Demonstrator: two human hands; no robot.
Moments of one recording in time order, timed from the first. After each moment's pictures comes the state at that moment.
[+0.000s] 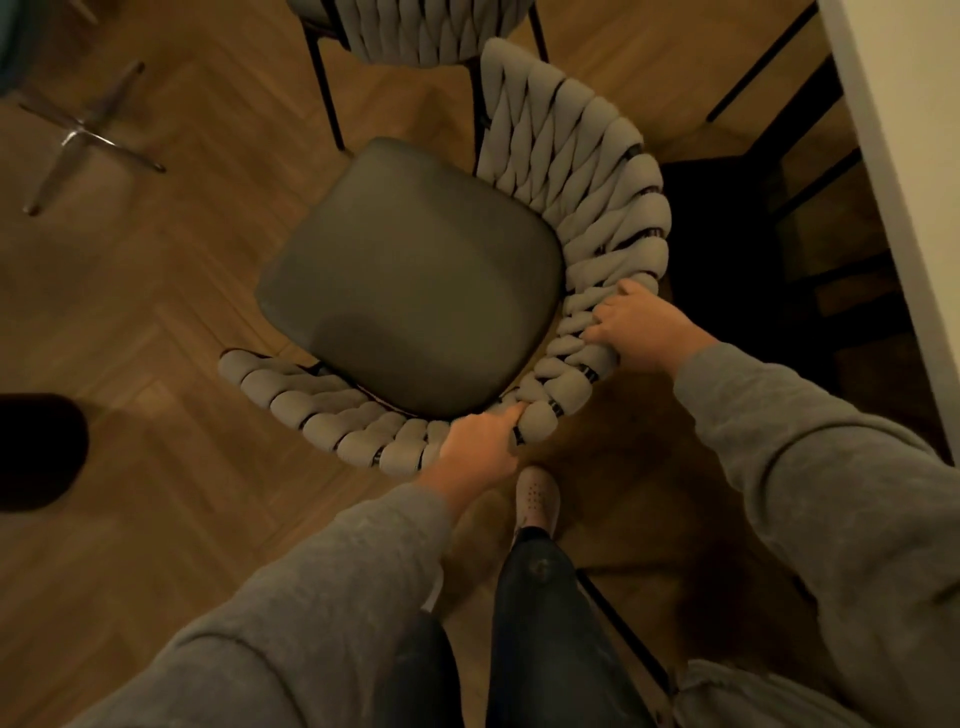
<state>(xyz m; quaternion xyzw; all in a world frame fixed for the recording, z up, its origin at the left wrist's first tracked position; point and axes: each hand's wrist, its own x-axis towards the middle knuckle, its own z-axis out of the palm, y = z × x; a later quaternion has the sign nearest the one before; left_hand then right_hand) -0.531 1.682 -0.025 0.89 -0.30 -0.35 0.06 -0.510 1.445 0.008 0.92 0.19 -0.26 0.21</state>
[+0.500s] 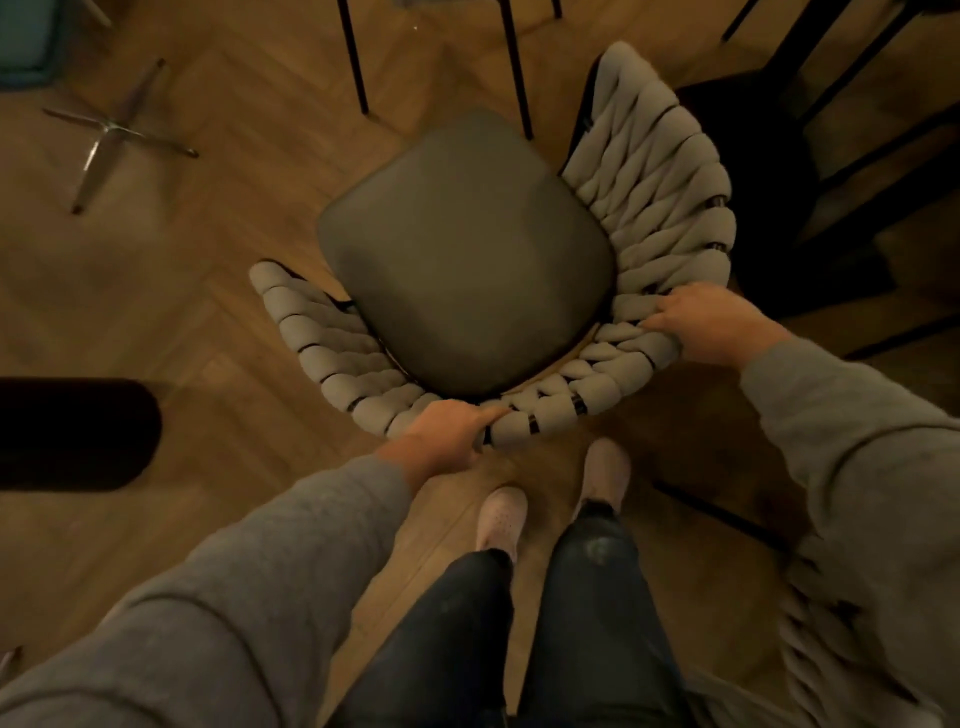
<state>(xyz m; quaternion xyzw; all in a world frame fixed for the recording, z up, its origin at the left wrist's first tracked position) -0.578 1.947 -0.021 0.81 -0.48 -0.34 -0.02 -0.643 1.627 0.005 0.94 0.06 -0.31 0.13</state>
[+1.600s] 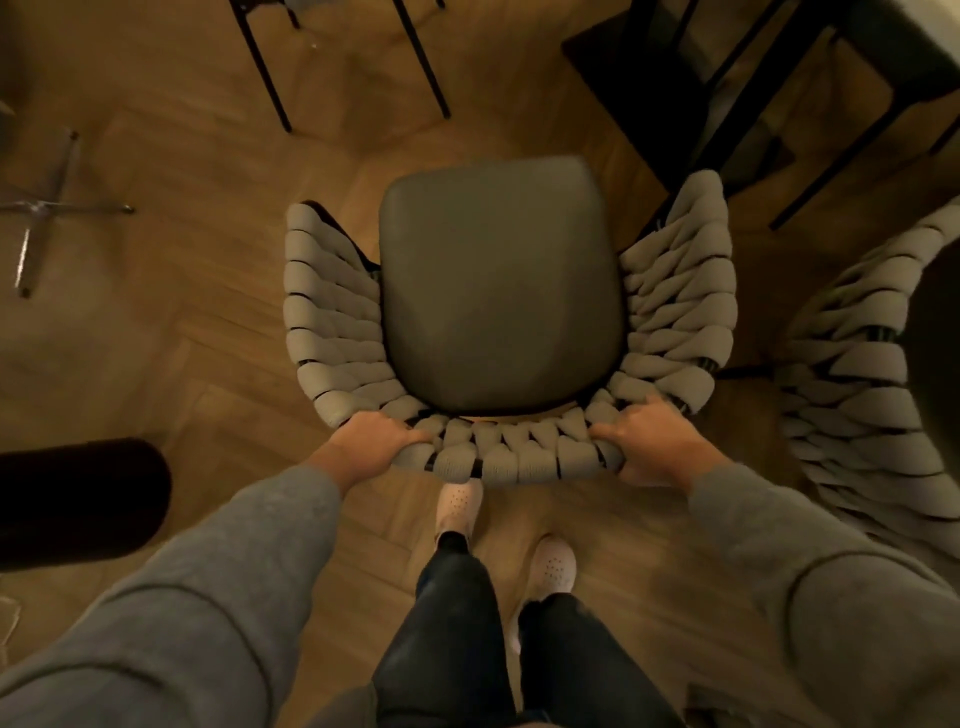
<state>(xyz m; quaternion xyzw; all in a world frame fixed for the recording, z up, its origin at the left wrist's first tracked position) -0.623 2.149 -0.018 0.68 -0.64 -0.26 -0.26 -0.885 1.899 -0.014 0.94 -0.08 -0.34 -0.05</state>
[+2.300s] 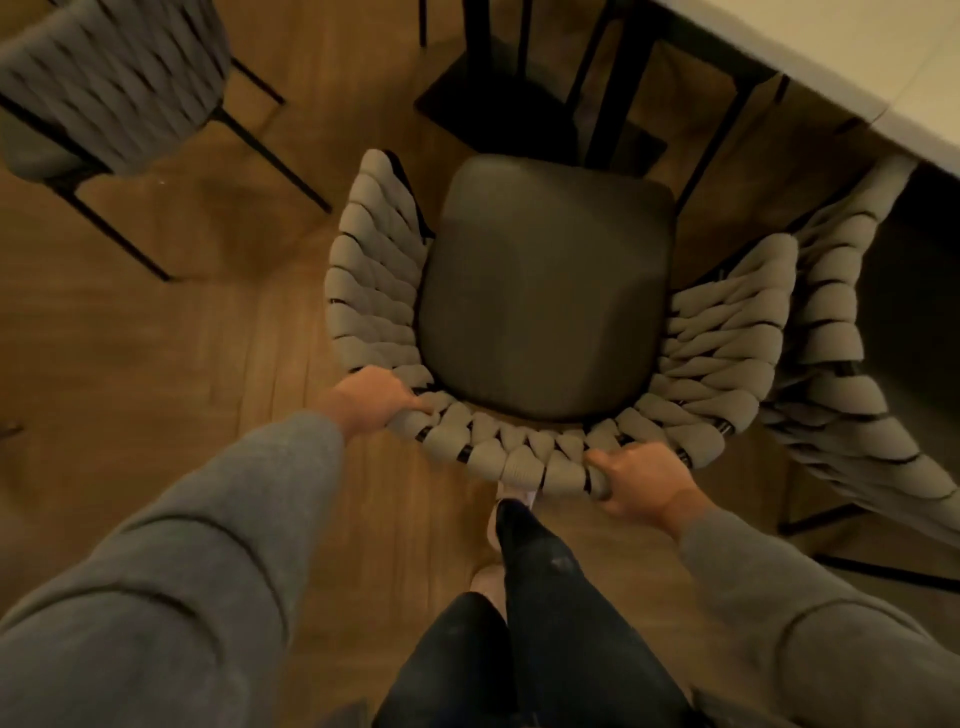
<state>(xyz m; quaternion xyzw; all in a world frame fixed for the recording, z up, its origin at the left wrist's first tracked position) -0.457 1.883 -0.021 0.49 -0.80 -0.16 -0.31 -0.819 1.844 -0.022 0.90 -0.32 -0.26 -0.17</state>
